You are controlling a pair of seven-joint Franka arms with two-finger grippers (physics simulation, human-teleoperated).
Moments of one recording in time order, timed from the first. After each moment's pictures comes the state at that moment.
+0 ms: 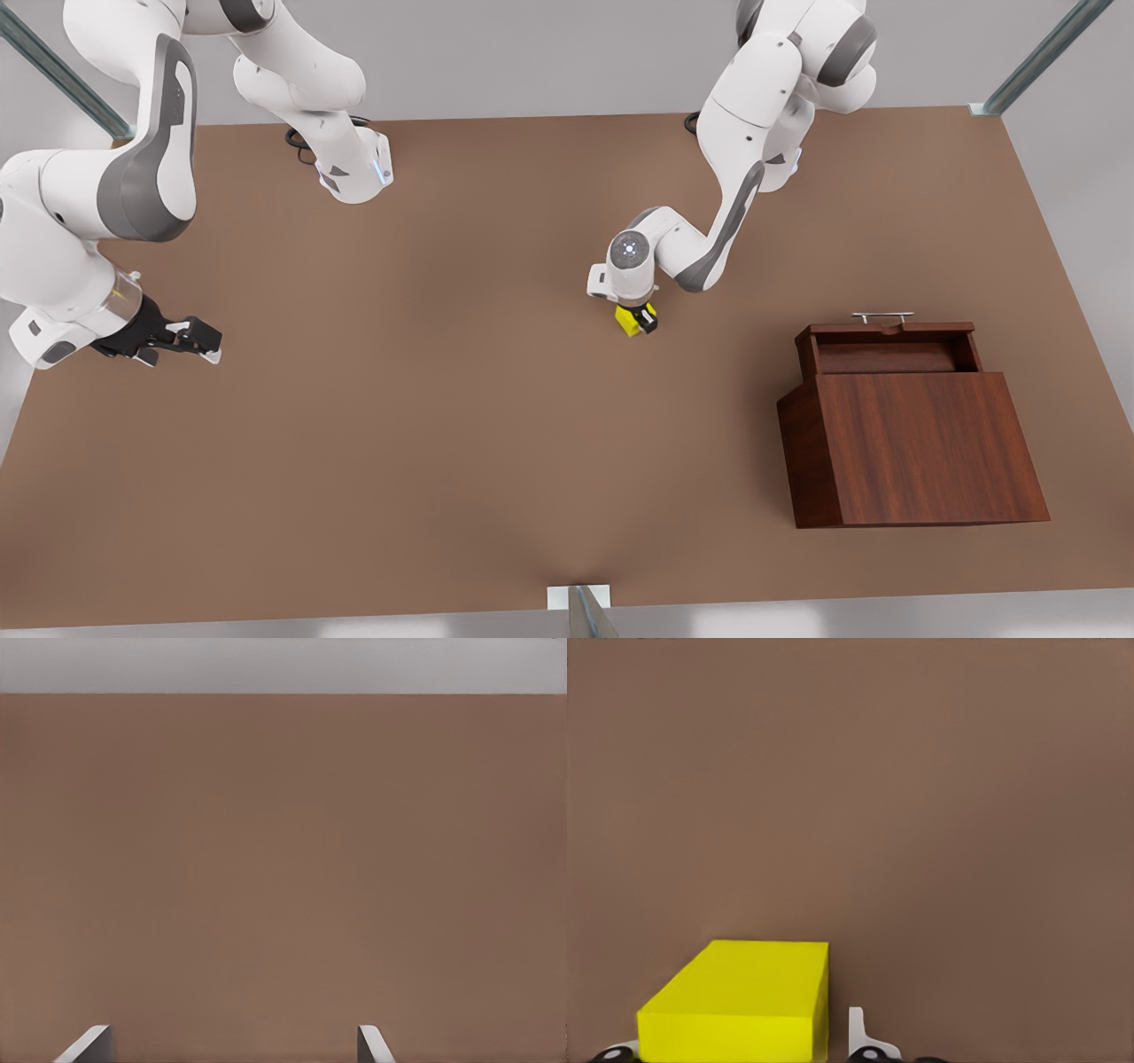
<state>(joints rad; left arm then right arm) -0.69 0.49 -0.06 -2.09 0.14 2.44 0.15 -0.10 0.17 0.06 -1.47 0.01 1.72 -0.05</state>
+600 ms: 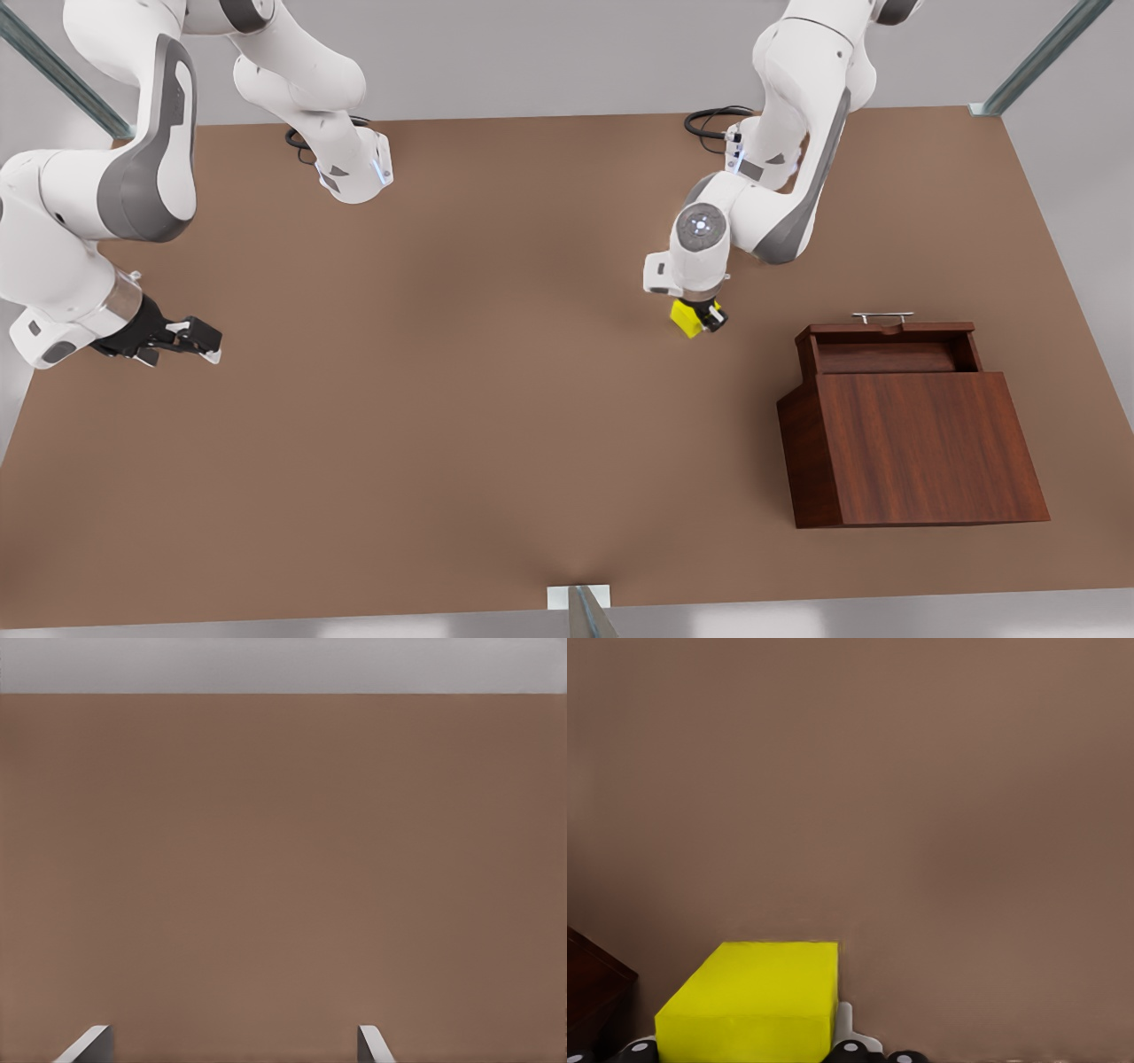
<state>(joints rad) -0.69 0.17 0.15 -2.00 0.14 2.05 0.37 -0.10 0.17 0.06 -1.47 0.01 1.72 -0.05</state>
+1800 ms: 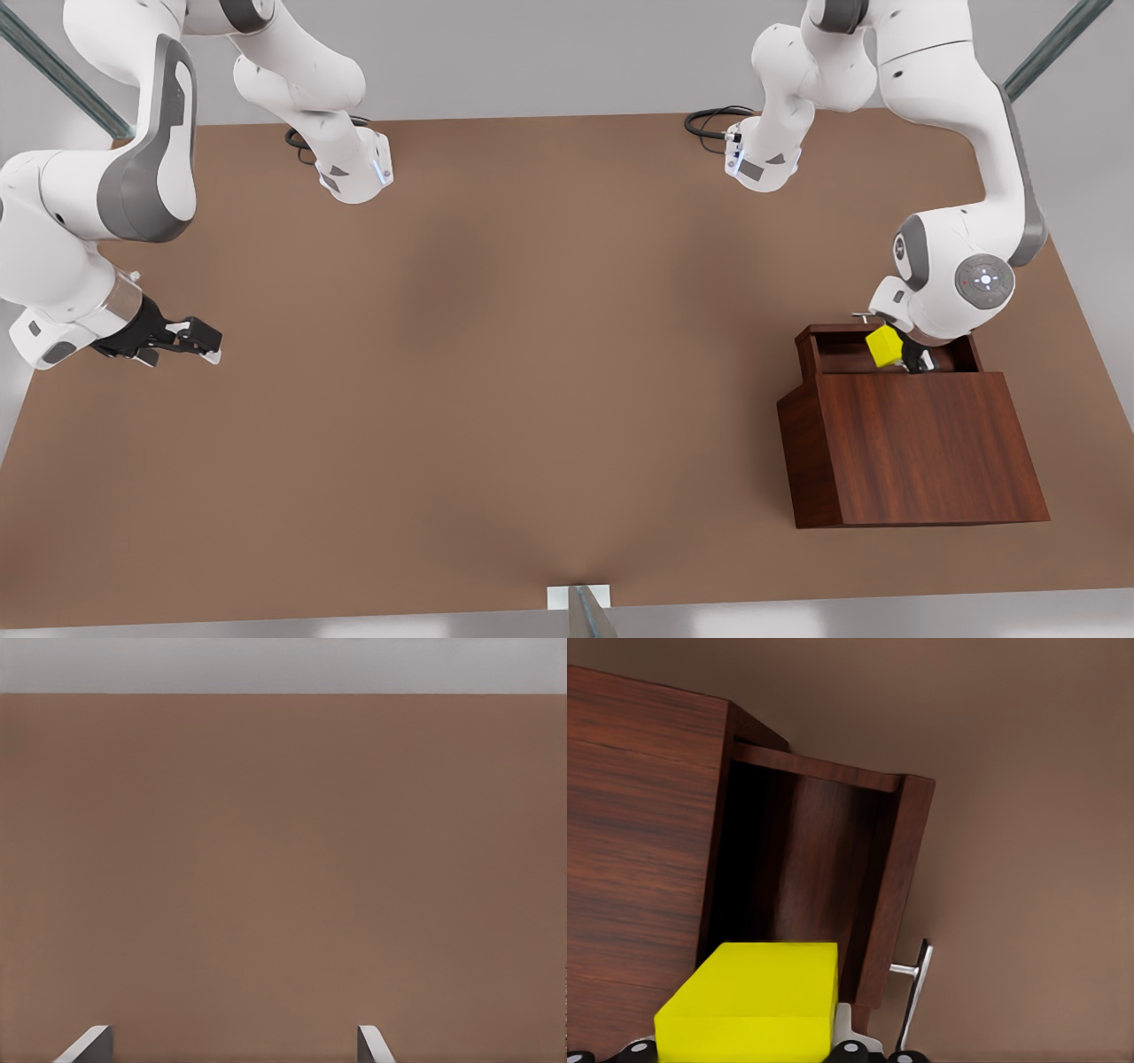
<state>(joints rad) -0.64 0.25 0.74 -1.94 0.05 2.05 1.47 -0.10 0.17 0.06 -1.47 0.01 1.72 -0.05</state>
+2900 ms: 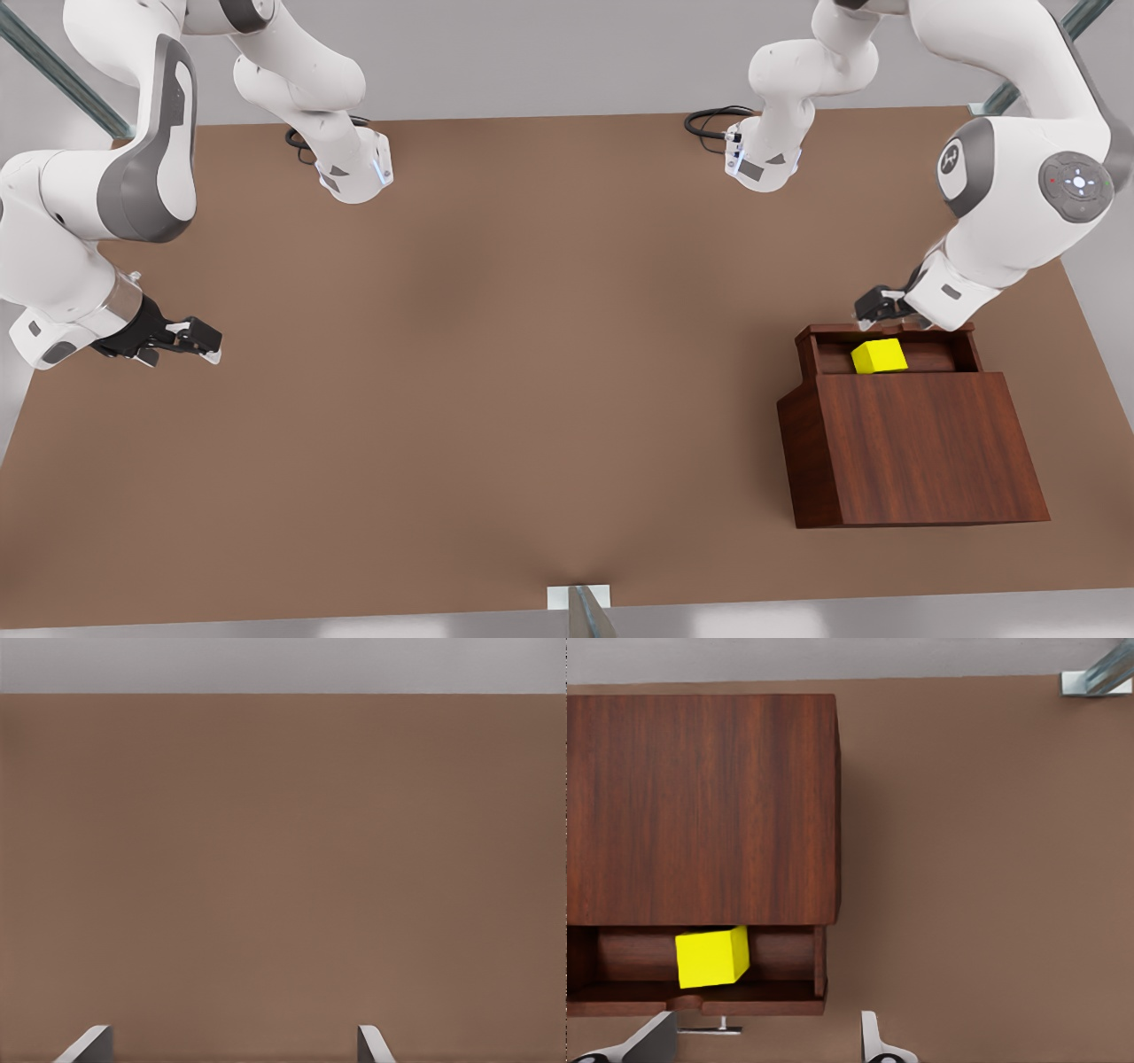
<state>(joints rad) 0.05 0.15 -0.14 -1.48 0.03 1.67 -0.07 -0.10 0.17 0.06 -1.47 0.01 1.72 -0.05</state>
